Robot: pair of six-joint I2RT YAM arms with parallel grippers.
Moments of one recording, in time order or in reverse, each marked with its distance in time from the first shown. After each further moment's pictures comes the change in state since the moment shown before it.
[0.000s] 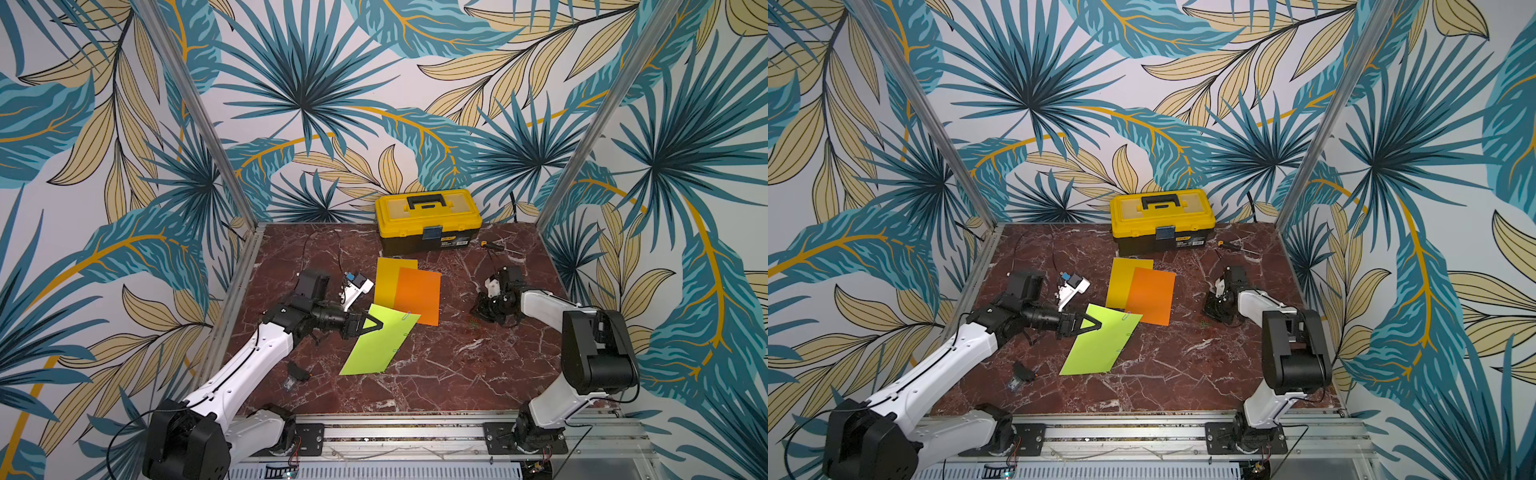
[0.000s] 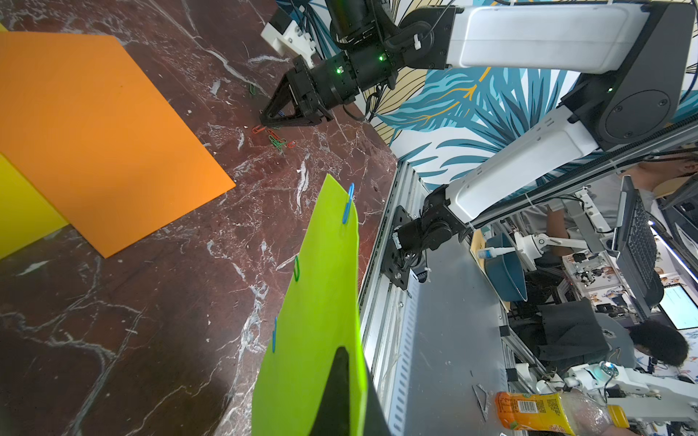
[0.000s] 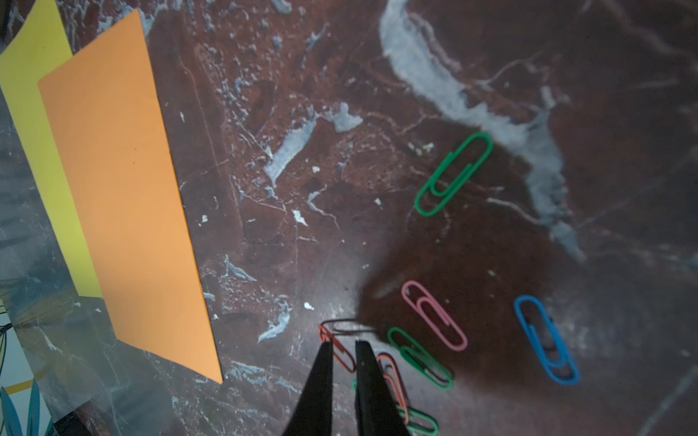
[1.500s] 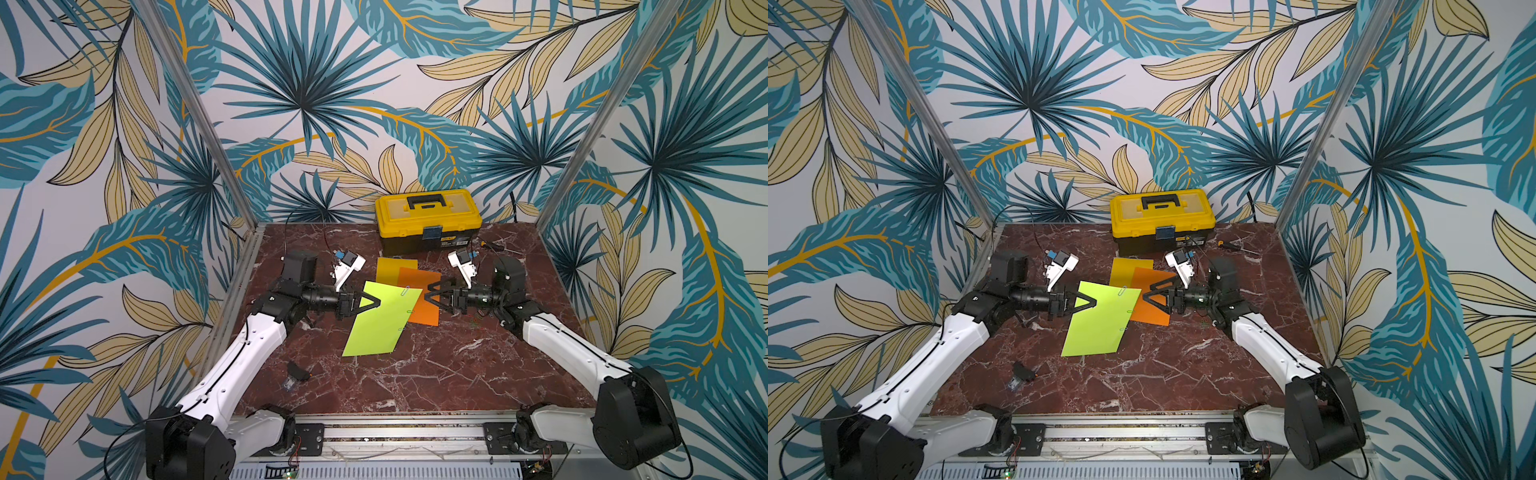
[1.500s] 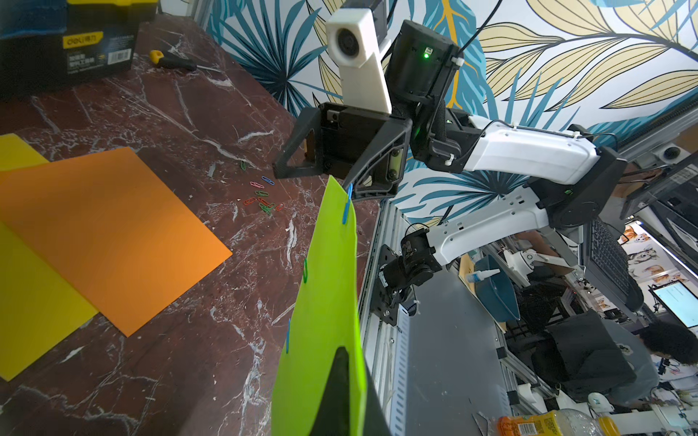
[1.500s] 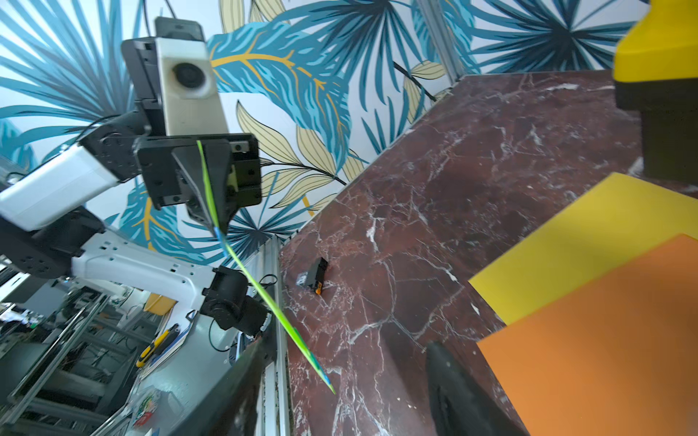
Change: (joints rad) left arm 0.080 0.015 0.159 0.022 0.106 -0.024; right arm 0.287 -0.377 -0.108 0.622 -0.694 -0.091
